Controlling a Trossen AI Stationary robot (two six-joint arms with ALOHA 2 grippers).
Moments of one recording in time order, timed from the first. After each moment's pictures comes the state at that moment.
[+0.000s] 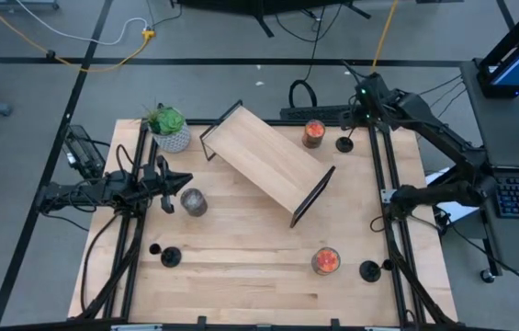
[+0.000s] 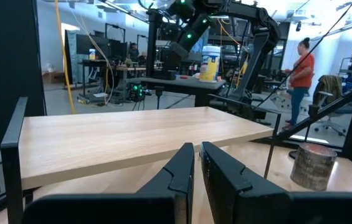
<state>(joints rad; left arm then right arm) 0.00 0.01 0.02 0.12 -0.25 -0.06 -0.87 1.25 1.26 -1.01 0.26 0.34</state>
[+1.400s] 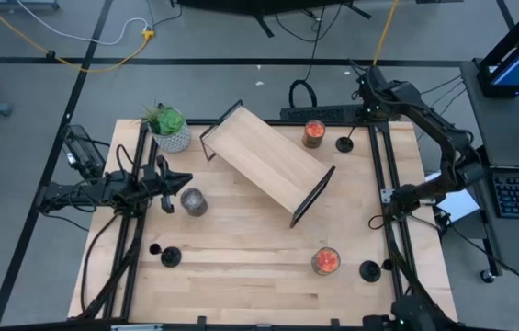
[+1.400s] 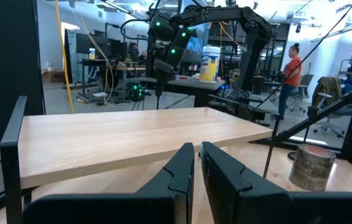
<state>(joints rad) 0.00 0.01 0.02 0.12 -0.25 -0.07 -1.07 1.42 1.26 -1.05 0.13 0.35</state>
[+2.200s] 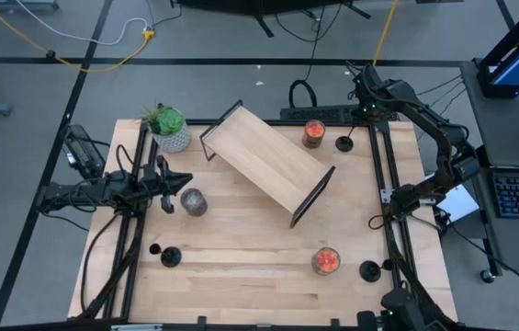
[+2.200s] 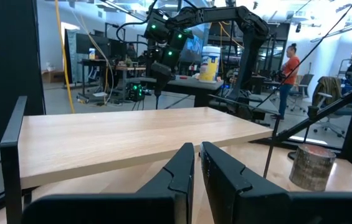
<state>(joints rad) 0.00 0.01 0.02 0.13 -0.25 -0.07 -1.07 1.48 1.26 -1.05 0.11 0.35</state>
